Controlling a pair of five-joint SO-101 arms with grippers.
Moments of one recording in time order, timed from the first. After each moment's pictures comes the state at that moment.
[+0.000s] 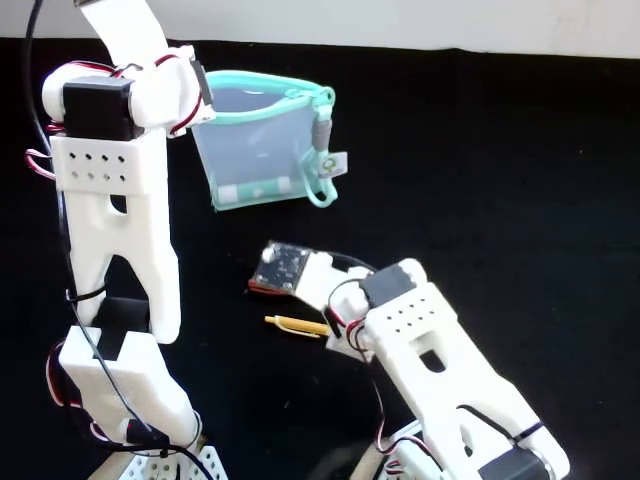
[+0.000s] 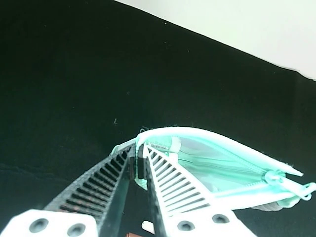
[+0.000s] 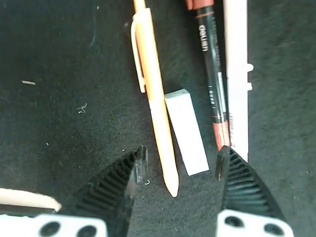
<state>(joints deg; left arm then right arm) -0.3 17.5 -57.4 100.4 26.8 -33.7 -29.9 48.0 67.3 42.5</state>
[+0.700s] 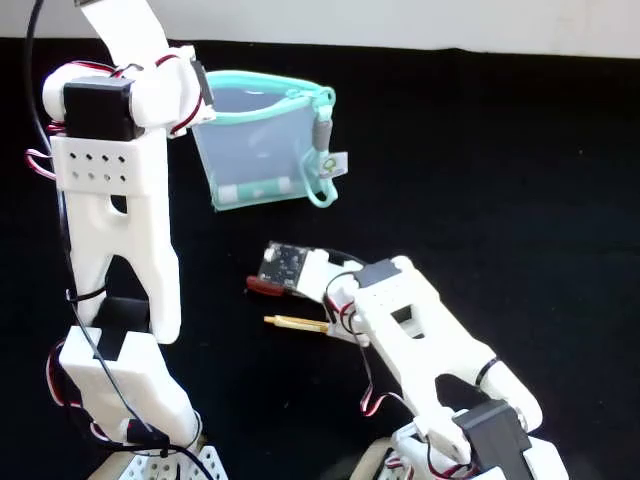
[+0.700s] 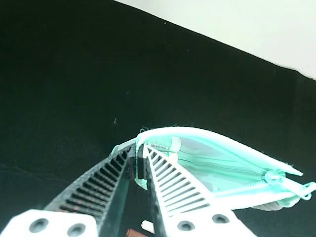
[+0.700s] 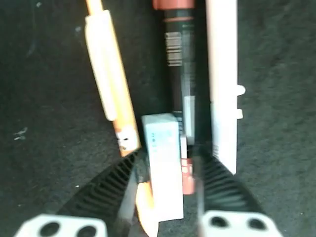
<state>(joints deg) -0.2 16.8 -57.4 100.4 26.6 -30.3 -12.1 49.9 49.2 47.7</state>
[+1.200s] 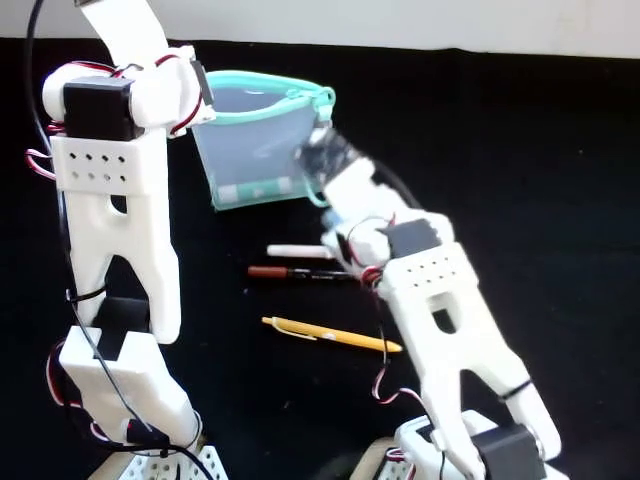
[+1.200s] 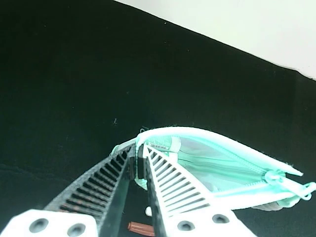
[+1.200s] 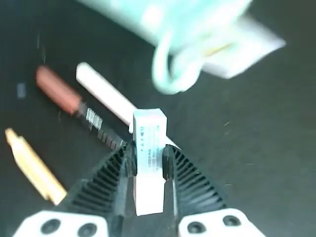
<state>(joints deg) -0.2 16.8 -57.4 100.4 26.6 -24.3 -22.9 28.2 54.2 21.8</state>
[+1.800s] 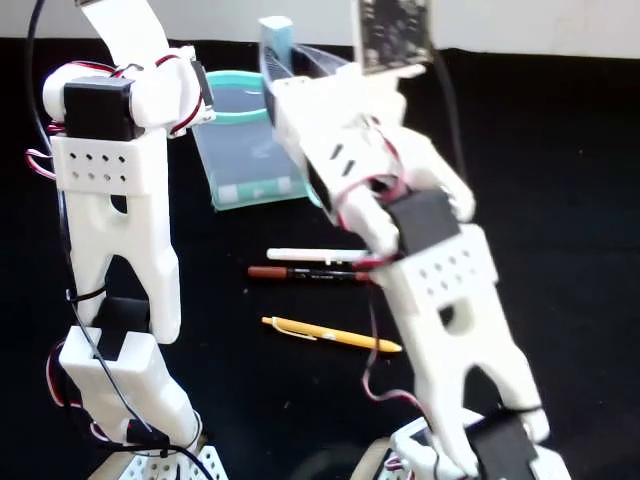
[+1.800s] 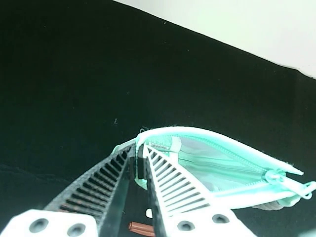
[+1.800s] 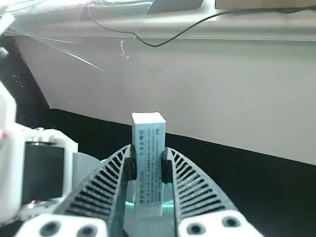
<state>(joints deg) -0.2 16.8 -57.4 100.4 26.2 -32.3 -17.4 -6.5 40.2 -9.8</state>
